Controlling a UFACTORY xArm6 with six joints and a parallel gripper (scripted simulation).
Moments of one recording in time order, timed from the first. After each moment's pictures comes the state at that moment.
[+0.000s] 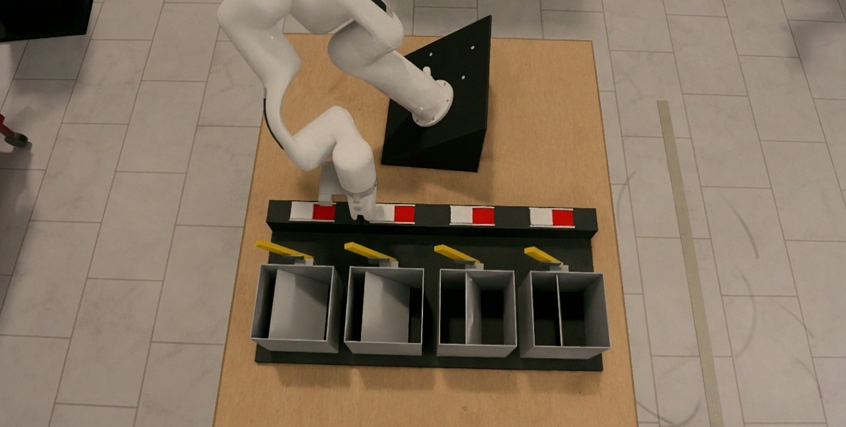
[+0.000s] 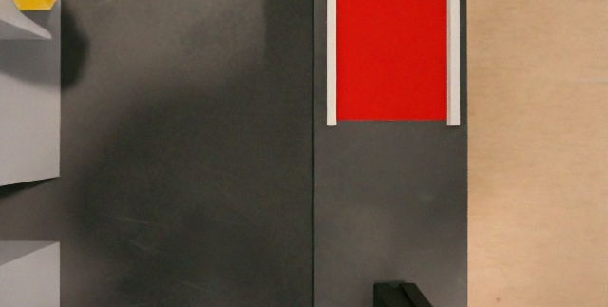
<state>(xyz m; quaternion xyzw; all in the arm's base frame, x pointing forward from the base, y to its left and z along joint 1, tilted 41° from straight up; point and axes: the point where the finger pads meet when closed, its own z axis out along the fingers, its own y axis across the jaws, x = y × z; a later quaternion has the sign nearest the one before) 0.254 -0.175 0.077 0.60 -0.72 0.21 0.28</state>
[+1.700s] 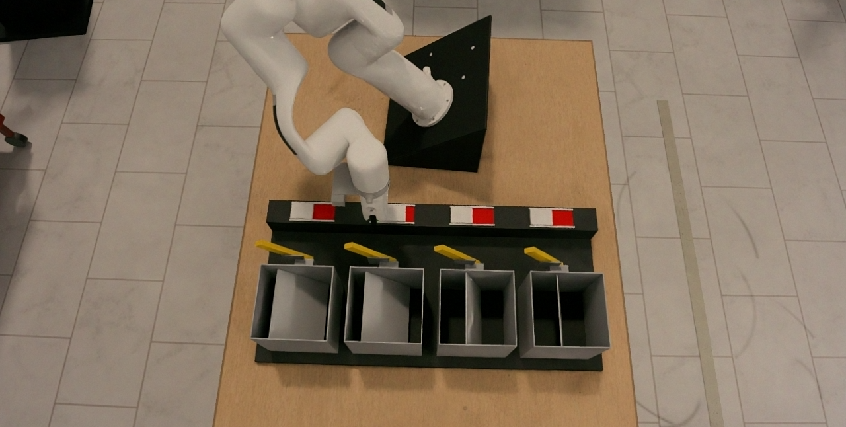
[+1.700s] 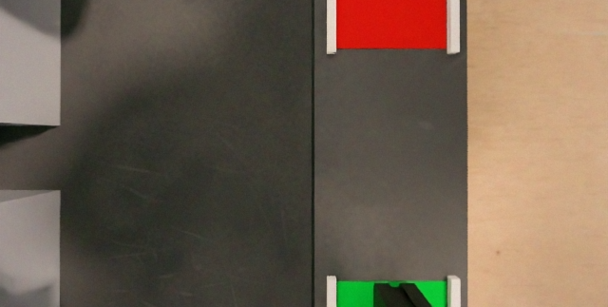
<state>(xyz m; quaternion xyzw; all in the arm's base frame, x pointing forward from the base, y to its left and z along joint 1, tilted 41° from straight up) 0.257 -0.156 0.059 0.60 -0.72 0.21 0.28</state>
